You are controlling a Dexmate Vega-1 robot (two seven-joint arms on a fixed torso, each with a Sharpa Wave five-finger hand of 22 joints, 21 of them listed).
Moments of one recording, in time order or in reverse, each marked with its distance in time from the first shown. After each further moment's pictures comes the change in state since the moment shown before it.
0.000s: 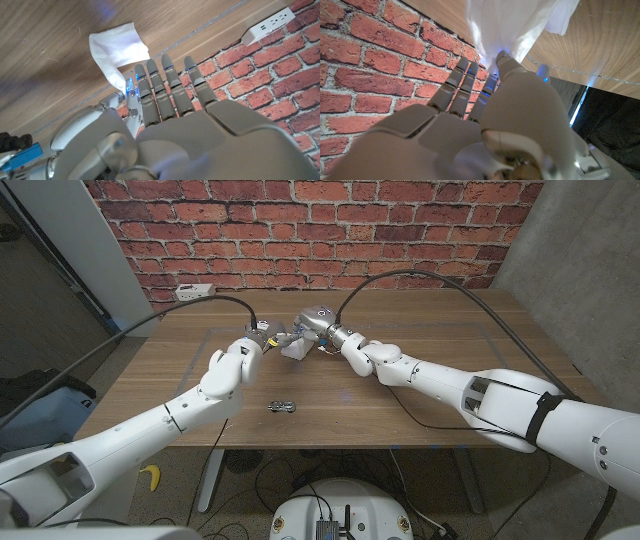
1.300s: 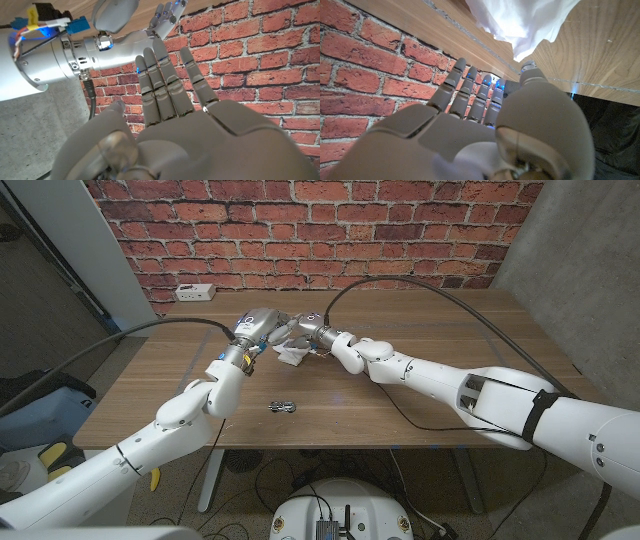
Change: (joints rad) left arm 0.331 0.060 -0.320 -0.102 -0.278 -0.397 0.523; left_hand 0.050 -0.016 0.192 -0.006 -0.036 0.055 0.085 0.024 0.012 0.103 0.033 0.042 0.130 0.138 -0.010 0.116 0.119 0.040 0.014 0.116 0.059; right arm 0.001 0.010 0.000 -0.057 0.061 -0.007 0.181; right_hand -0.321 -0.011 -0.145 0.156 0.014 -0.500 -0.054 -0.159 -0.008 -0.306 0.087 -0.043 -0.002 -0.078 0.004 -0.037 0.016 -0.031 0.053 -0.005 0.002
